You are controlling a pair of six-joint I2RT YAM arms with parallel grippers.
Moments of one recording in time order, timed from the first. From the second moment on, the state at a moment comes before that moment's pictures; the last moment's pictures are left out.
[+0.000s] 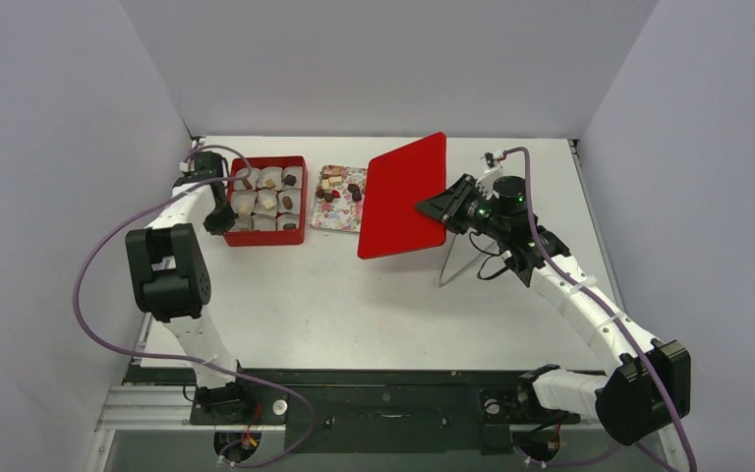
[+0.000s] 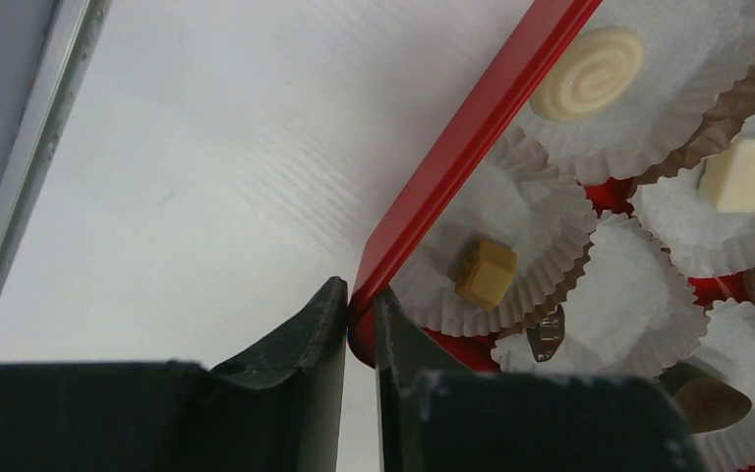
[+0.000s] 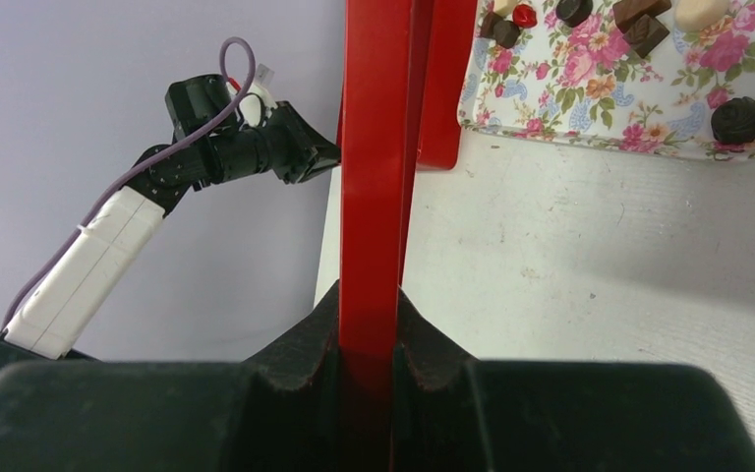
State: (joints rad) left arm 0.13 1.92 1.44 -0.64 -0.30 -0.39; right arm 0.40 1.20 0.96 -0.06 -0.37 0.97
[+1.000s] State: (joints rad) left arm -0.11 1.04 0.77 -1.00 -0.27 -0.85; right arm 0.51 1.35 0.96 0.06 -0.54 0.97
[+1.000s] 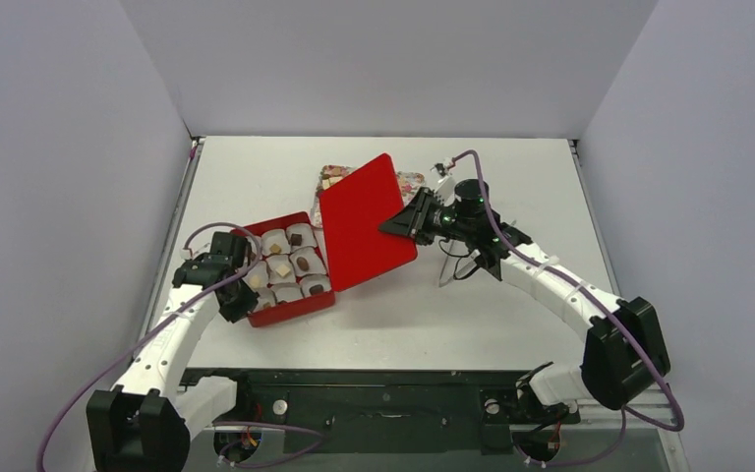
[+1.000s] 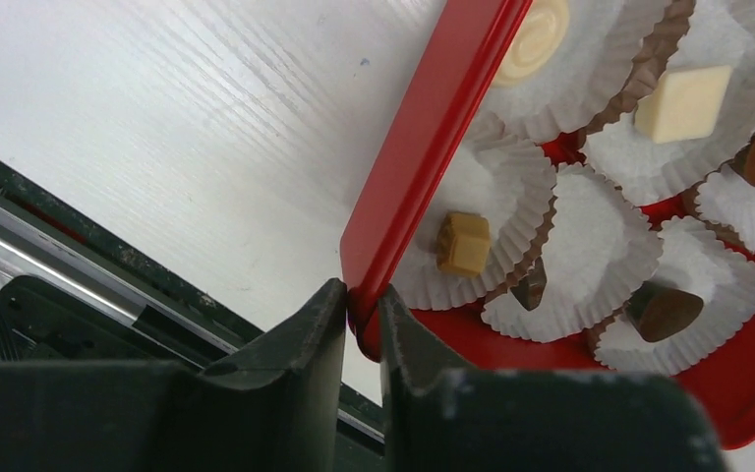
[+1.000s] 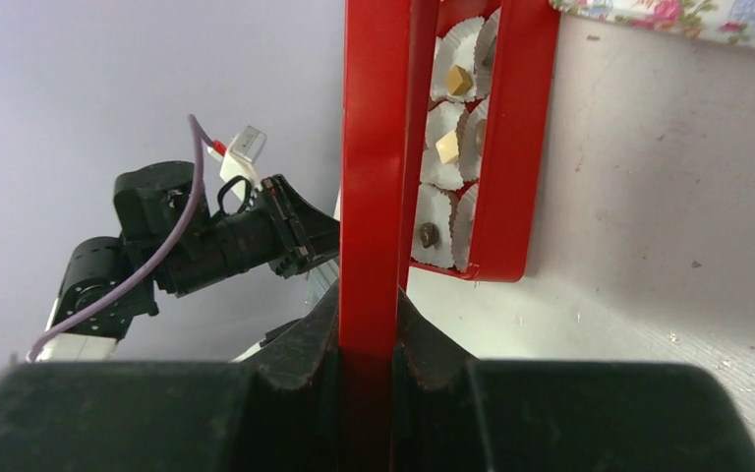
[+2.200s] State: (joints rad) left arm 0.38 1.08 1.10 -0.95 0.14 -0.64; right arm 0.90 2.01 1.38 0.31 -0.43 1.15
